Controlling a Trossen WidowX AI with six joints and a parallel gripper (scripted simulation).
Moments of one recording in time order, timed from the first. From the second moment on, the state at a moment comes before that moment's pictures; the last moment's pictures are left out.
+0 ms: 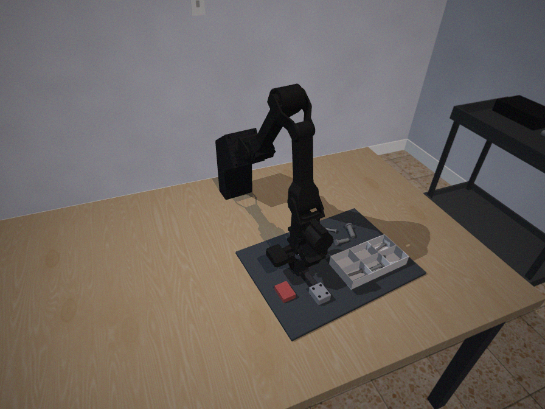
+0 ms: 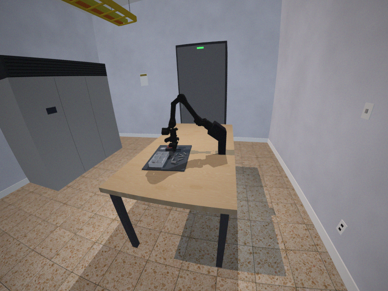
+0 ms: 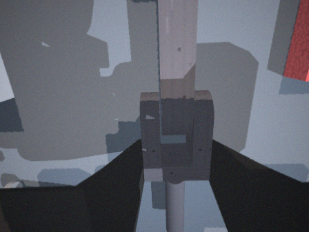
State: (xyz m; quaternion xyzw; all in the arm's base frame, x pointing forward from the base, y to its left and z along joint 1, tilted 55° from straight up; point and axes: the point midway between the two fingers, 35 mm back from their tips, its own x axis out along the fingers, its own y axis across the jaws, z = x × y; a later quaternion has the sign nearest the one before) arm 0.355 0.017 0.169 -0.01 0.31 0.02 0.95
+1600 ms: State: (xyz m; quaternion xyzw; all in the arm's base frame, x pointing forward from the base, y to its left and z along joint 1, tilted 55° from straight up) arm 0.356 0.017 0.168 -0.01 0.30 0.02 0.95
